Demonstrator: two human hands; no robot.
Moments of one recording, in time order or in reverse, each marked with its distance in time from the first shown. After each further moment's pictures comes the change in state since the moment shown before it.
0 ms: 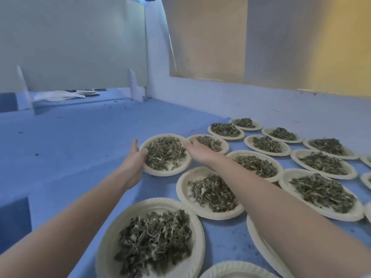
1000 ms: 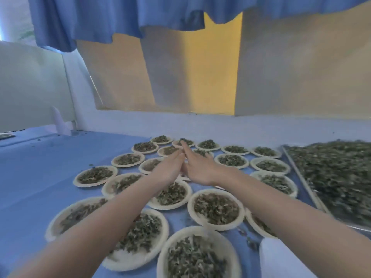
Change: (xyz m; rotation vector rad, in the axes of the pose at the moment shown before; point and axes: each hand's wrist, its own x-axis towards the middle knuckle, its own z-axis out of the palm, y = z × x) left_hand -0.322 0.100 0.198 0.588 -0.699 0.397; right_hand -0.377 0.058 -0.124 -0.382 0.264 -0.045
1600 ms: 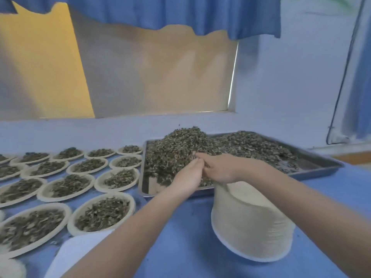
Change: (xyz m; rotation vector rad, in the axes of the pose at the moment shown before) left_hand -0.062 0.230 0.381 -0.168 -0.515 0.196; right_hand -0.354 0.251 -0.125 -0.284 0.008 0.629
